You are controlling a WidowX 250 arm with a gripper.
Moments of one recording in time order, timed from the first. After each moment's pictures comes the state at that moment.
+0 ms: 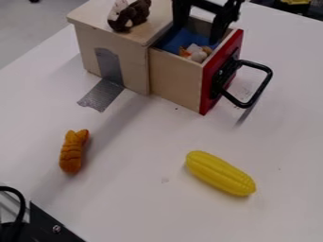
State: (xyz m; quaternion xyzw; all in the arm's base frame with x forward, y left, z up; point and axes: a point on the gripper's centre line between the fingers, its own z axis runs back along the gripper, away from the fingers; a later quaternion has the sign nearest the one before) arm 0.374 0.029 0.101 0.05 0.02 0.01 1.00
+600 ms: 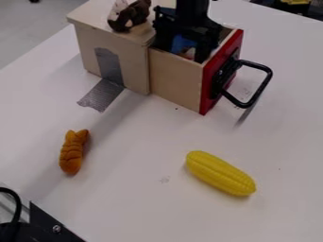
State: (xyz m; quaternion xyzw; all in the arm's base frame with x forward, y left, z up) arm 0.358 0.043 0.067 0.03 0.02 0.03 1.00
